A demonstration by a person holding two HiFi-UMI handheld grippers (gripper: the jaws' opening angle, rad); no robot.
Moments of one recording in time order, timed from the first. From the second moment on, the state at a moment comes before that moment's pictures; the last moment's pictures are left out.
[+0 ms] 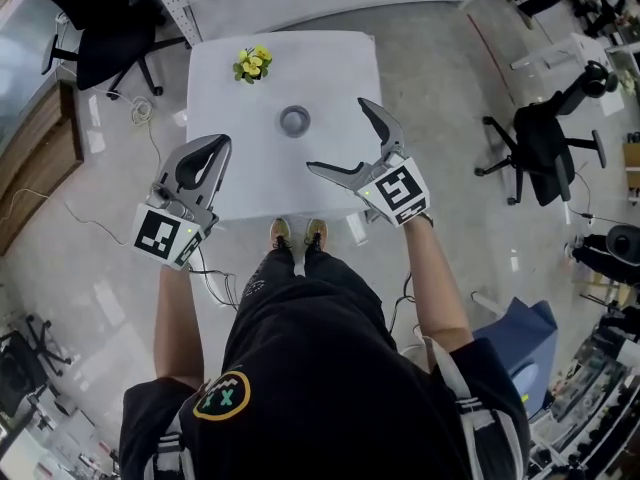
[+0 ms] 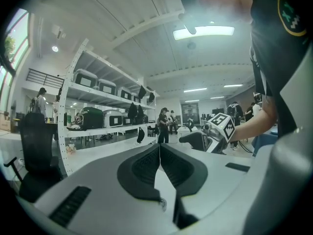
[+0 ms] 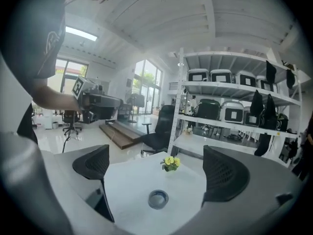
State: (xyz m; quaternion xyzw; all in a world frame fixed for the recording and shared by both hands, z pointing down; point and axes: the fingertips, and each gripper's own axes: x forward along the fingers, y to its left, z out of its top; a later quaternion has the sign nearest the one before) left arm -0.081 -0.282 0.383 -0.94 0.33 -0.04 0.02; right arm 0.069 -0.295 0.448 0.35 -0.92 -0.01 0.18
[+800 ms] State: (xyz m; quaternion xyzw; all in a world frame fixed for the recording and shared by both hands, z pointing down) left arm -0.093 -0.306 0.387 -0.93 0.35 -0.05 0.01; right arm 0.020 -0.364 0.614 0.16 -0.90 0.01 0.41
